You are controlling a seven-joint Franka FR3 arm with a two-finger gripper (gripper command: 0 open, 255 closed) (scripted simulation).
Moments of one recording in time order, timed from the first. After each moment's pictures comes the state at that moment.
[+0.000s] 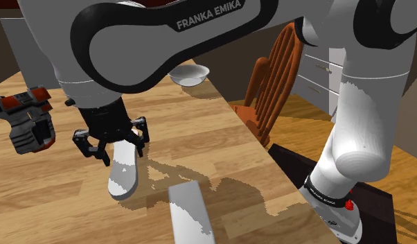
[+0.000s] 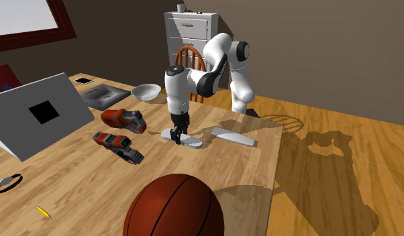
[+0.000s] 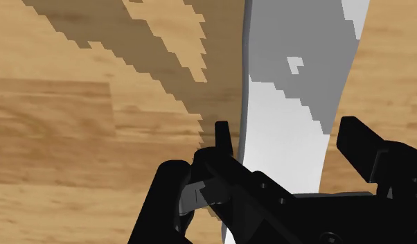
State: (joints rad) arm 0.09 0.27 0.76 -1.65 -0.20 1.84 1.41
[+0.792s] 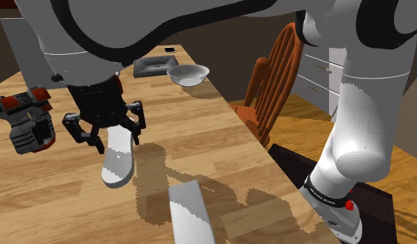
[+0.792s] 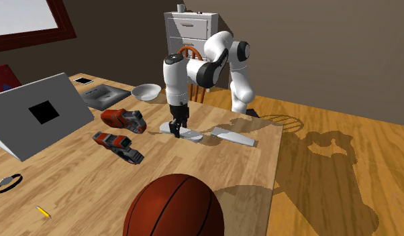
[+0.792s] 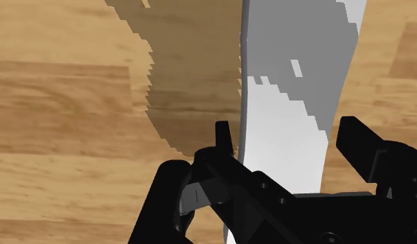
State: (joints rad) arm 0.10 0.27 0.76 -1.55 -0.20 1.73 1.40
